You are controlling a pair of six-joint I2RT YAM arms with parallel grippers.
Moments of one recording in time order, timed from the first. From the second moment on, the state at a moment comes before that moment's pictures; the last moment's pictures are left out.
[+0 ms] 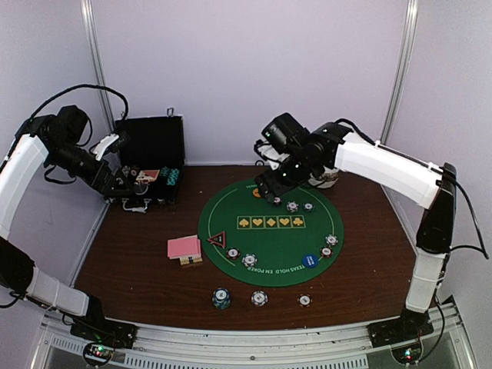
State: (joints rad) left arm -0.05 1.34 1.60 -1.38 0.50 0.45; right arm 0.83 1.89 1.90 -0.96 0.24 0.16
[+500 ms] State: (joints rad) left arm -0.05 1.33 1.57 -1.37 0.49 0.45; right arm 1.31 2.09 1.84 -1.00 0.06 0.14
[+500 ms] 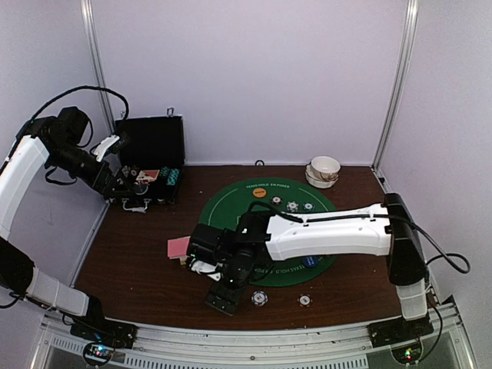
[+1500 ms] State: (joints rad) left arm -0.05 1.32 1.57 -1.36 0.49 0.45; right arm 1.31 2.30 1.97 -1.03 -0.01 0.04
